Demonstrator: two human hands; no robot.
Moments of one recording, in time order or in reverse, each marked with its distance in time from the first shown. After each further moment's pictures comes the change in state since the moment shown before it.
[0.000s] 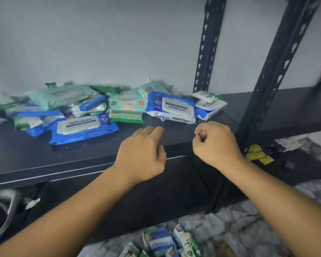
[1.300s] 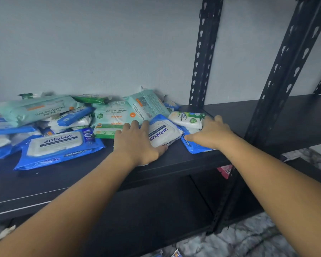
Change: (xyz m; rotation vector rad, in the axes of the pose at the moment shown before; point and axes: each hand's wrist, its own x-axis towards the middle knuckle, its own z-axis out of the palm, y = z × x) left_hand 0.115 -0.038 0.050 0.208 -0.176 -0.266; right_hand 0.127 0.048 0.032 -0.203 -0.324 0.372
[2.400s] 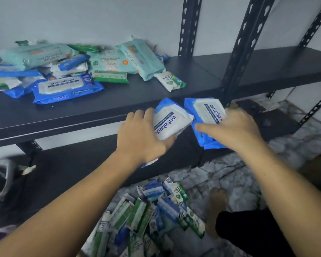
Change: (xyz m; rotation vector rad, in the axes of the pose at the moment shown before) left_hand -0.192 0.038 -0.007 -0.269 0.085 0.075; right_hand -0.223 0.072 -0.004 0.187 0.169 0.103
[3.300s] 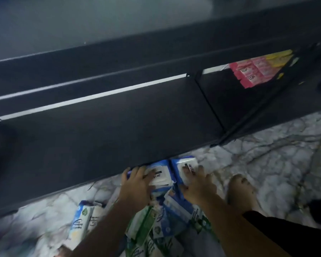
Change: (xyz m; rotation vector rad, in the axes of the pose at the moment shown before) left_hand -0.095 -0.163 0.349 0.132 -0.688 0.047; right_hand -0.002 0.154 0.377 -0.414 -0.869 0.054
